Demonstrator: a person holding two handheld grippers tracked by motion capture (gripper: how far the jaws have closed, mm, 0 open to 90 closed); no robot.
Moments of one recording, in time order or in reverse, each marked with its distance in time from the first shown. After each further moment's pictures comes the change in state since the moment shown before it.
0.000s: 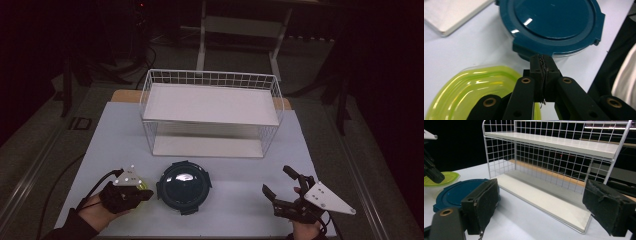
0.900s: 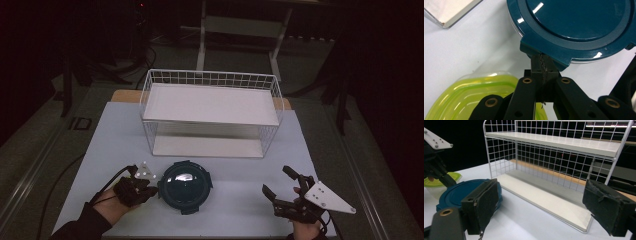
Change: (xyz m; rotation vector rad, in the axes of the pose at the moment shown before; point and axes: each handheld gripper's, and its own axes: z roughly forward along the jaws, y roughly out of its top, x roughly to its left) left arm 0.000 0.019 0.027 0.122 0.072 -0.025; right arm -0.001 0.000 0.000 0.006 0.011 0.014
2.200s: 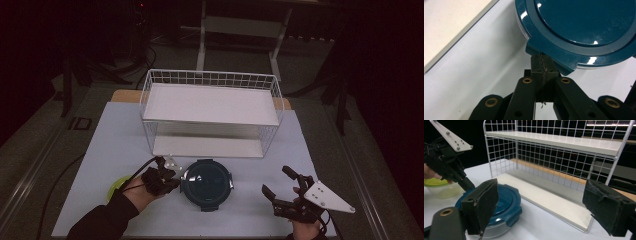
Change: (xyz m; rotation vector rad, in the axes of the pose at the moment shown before) left arm -0.015 0.052 0.031 0.008 -0.021 0.059; right arm 0.000 0.000 0.001 0.006 0.001 0.004
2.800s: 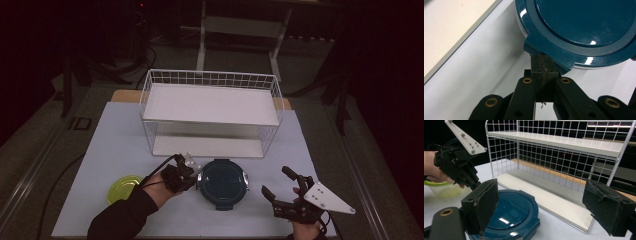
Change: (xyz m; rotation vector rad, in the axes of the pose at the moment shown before) left arm -0.019 0.036 0.024 -0.012 -0.027 0.038; right arm 0.002 0.000 -0.001 -0.002 0.008 -0.010
